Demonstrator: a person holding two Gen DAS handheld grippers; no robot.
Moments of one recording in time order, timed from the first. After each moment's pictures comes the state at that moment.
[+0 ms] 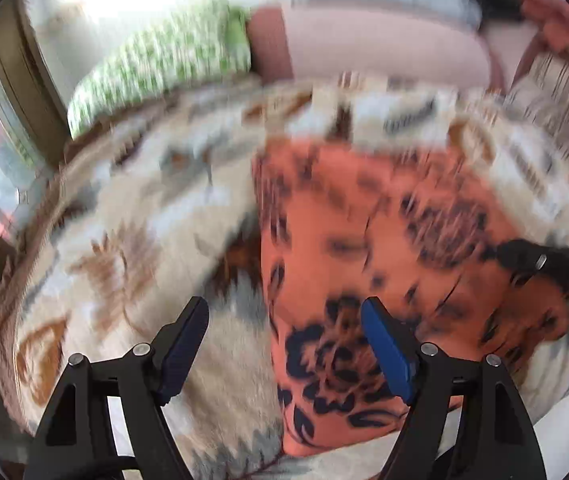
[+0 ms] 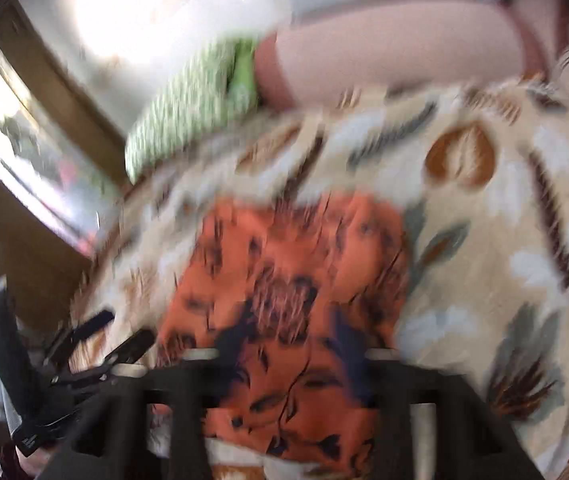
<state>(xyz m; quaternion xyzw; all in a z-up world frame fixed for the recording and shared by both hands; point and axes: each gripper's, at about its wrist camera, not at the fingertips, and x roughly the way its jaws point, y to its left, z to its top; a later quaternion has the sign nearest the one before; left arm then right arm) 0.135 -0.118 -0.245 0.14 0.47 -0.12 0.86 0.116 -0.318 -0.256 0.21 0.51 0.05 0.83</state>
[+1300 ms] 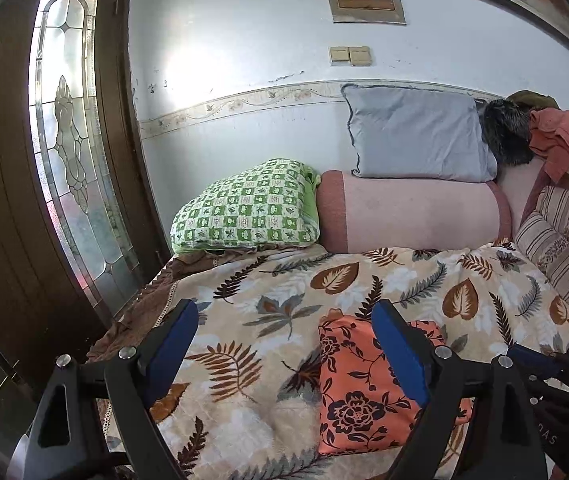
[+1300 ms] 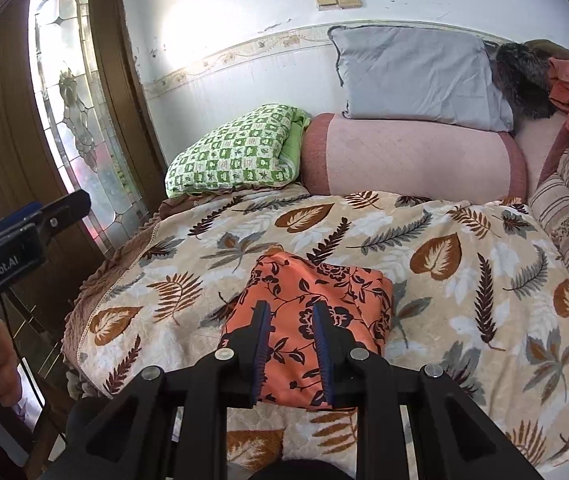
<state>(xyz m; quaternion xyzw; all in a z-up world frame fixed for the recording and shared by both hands) 0.009 -0.069 -0.021 0.07 0.22 -0.05 0.97 -0.015 -0.255 -0.074 0.08 0.32 0.03 0.94</state>
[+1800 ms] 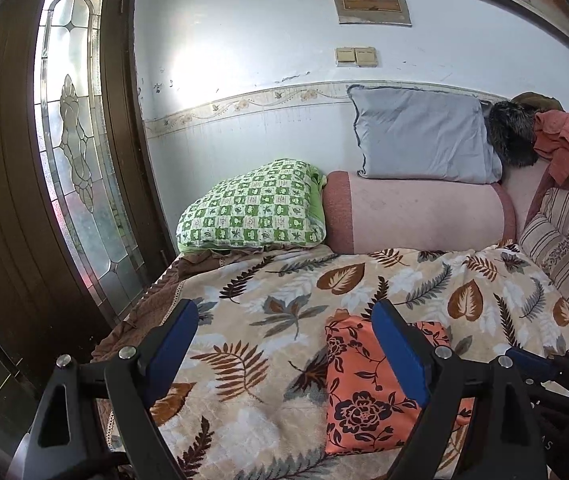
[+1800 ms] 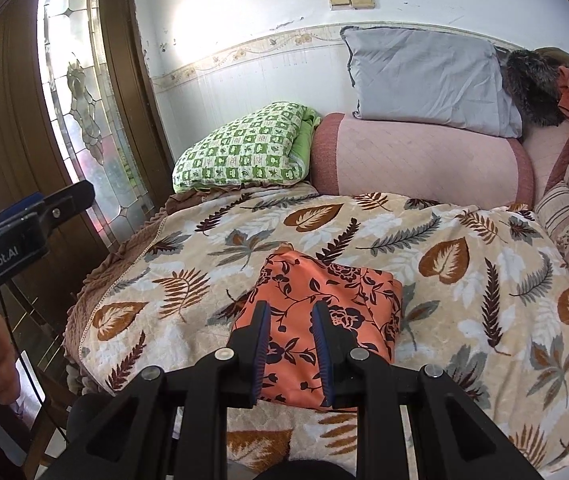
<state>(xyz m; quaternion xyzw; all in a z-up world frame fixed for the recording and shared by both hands) 0.010 -0.063 -0.019 0.07 0.22 -0.04 0.97 -0.012 -0.244 -0.073 0.07 0.33 0.04 0.94</state>
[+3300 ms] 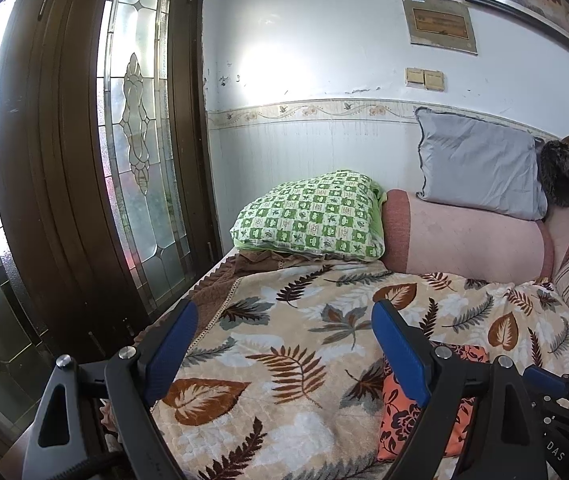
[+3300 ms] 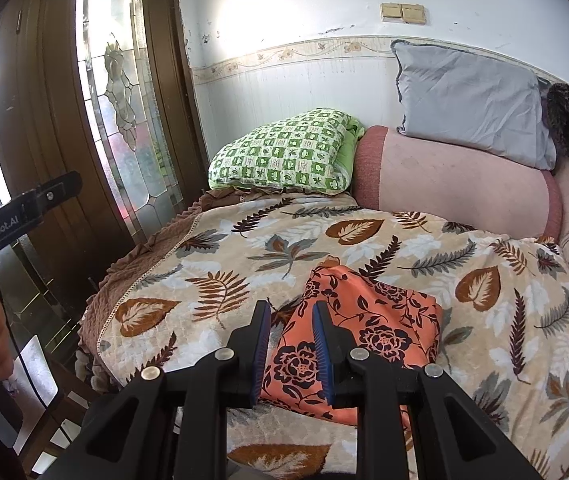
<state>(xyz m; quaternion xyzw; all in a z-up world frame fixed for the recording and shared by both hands) 0.009 0.021 -0.007 0.02 0.20 0.04 0.98 -0.001 -0.182 -0.060 0.03 0.32 0.08 0.94</state>
